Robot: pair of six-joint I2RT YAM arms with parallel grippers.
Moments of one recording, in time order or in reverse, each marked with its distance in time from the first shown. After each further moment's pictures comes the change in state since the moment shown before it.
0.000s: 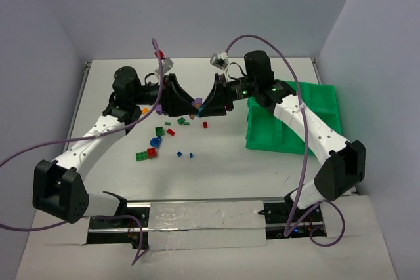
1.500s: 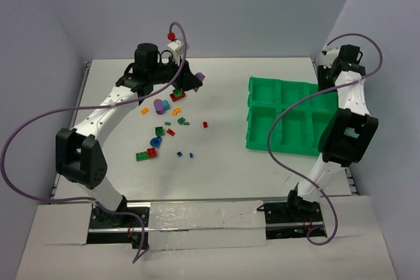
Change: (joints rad) left arm 0.000 0.307 0.408 -0.532 -0.475 0.443; right arm -0.874 0.337 0.252 -0.422 1.039 -0.529
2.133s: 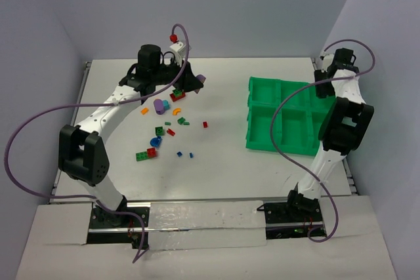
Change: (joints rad) left arm -0.007 0.035 0.000 0.000 -0.016 -0.010; right arm -0.005 0.193 0.081 0.045 0.100 0.004
